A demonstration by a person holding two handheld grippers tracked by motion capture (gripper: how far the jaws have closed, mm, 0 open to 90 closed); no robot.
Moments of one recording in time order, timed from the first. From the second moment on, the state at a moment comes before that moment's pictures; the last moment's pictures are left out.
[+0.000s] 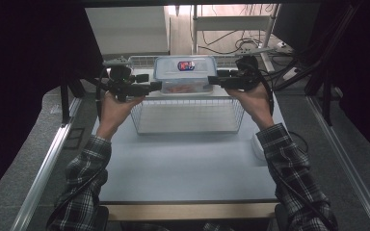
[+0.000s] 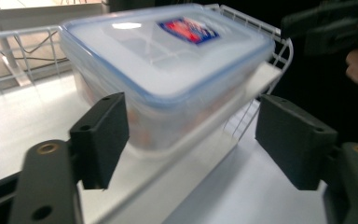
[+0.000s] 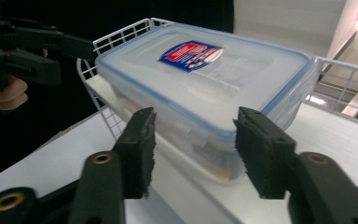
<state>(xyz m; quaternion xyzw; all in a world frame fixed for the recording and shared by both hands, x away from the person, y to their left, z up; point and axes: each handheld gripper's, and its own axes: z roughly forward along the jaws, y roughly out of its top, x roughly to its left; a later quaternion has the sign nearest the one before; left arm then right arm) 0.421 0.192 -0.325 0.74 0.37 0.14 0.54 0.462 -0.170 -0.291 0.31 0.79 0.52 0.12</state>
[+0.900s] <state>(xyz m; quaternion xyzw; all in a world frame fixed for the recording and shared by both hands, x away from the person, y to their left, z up) 0.337 0.183 -0.404 0.77 0.35 0.16 0.50 0.394 -0.187 -0.368 0.28 0.81 0.50 0.13</state>
